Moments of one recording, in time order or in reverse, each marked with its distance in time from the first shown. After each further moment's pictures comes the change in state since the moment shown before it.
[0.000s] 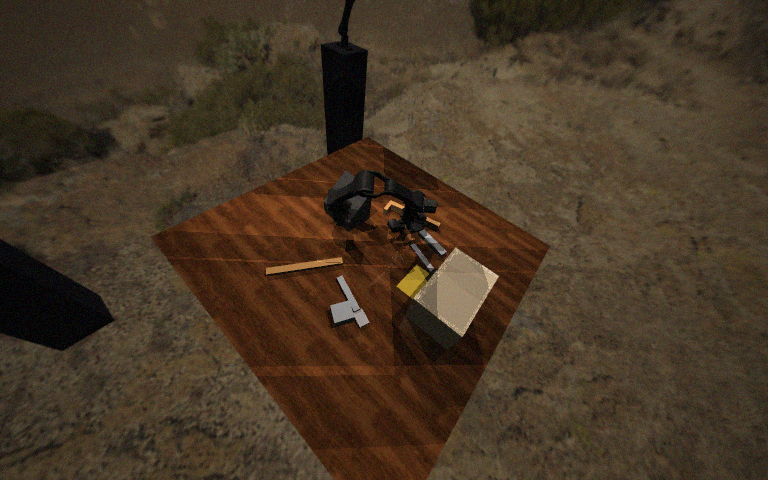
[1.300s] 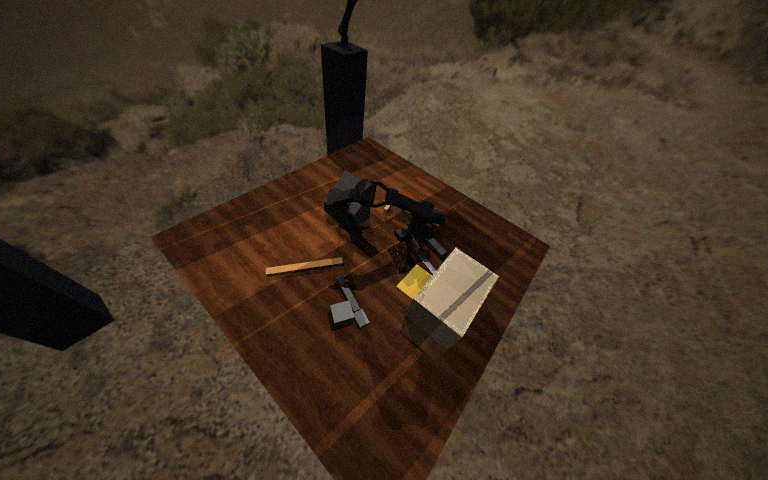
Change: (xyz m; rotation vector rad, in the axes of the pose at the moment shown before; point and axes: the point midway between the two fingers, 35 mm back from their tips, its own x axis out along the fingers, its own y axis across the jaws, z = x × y) arm 0.000 -0.001 0.061 -0.002 -0.003 -0.002
